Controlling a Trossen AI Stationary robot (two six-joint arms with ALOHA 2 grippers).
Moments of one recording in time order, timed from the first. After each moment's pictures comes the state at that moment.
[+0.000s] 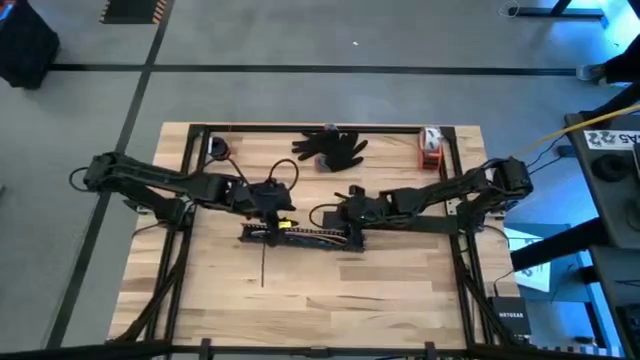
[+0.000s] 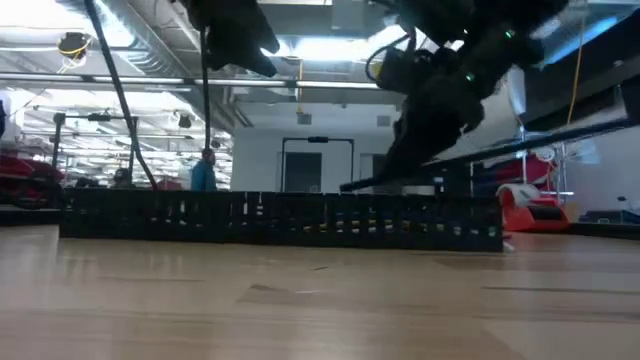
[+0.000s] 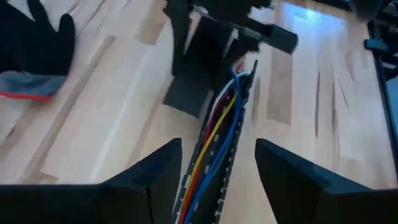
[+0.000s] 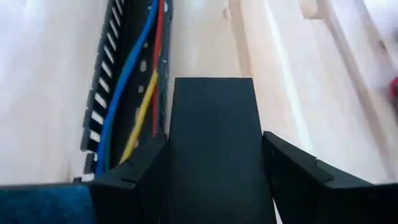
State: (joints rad) left arm -0.14 1.33 1.04 -0.45 -0.17 -0.33; right arm 0.08 1.58 0.89 -0.23 0.15 0.06
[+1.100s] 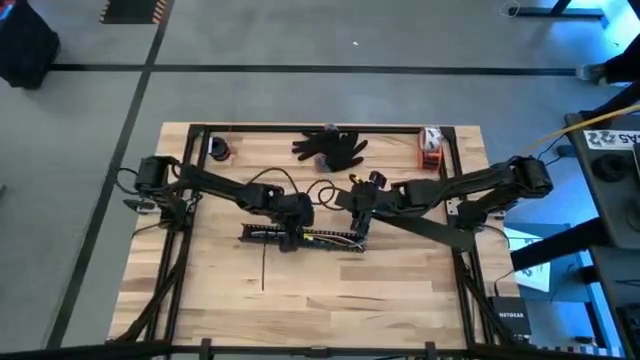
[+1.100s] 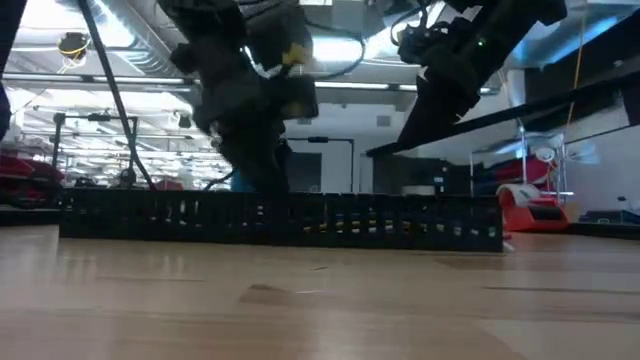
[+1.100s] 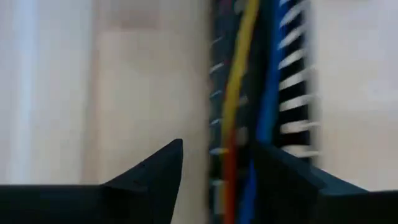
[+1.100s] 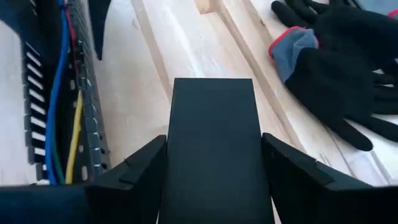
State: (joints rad) left arm -0.01 1.75 1.02 -0.32 0.03 0.03; right arm 0.08 1.44 0.91 -0.41 0.36 0.30
